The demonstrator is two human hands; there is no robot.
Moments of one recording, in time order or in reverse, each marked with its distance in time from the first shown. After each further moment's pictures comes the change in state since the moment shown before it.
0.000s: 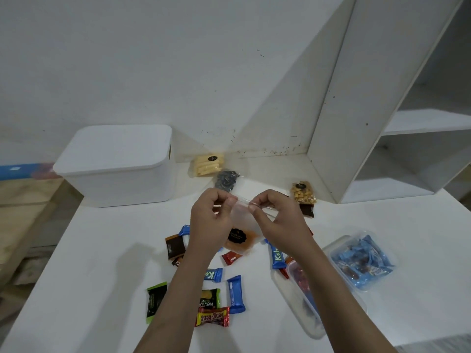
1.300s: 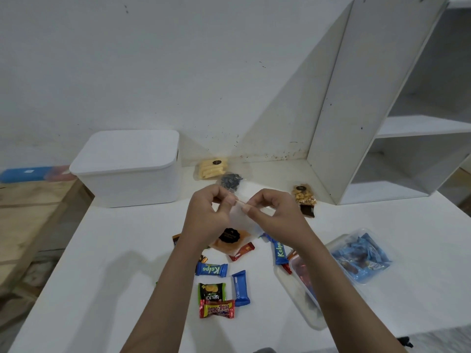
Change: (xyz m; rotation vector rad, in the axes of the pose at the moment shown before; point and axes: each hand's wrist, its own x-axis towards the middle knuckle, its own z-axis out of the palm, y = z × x) left_hand -0.018 0.025 -0.040 0.043 -0.115 0.034; right_hand -0.018 -0.030 -0.001 0.093 -0.106 0.104
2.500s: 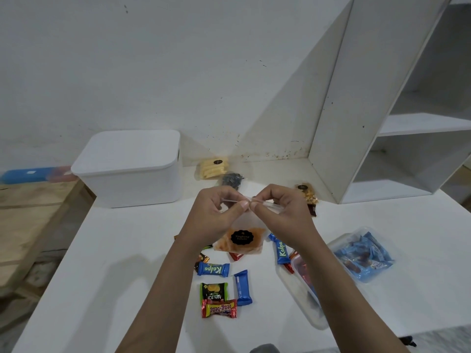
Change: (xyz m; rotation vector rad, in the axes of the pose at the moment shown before) left_hand 0.000 0.004 -0.006 -0.130 -0.217 0.068; right_hand -0.006 -0.007 -0.002 0.109 0.098 -0.091
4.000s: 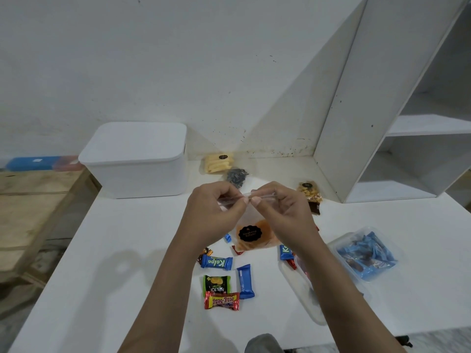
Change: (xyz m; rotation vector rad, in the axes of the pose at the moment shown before) left_hand -0.022 0.017 -0.014 0.231 0.143 -0.027; right_hand -0.013 -0.008 0.018 0.105 -0.035 0.011
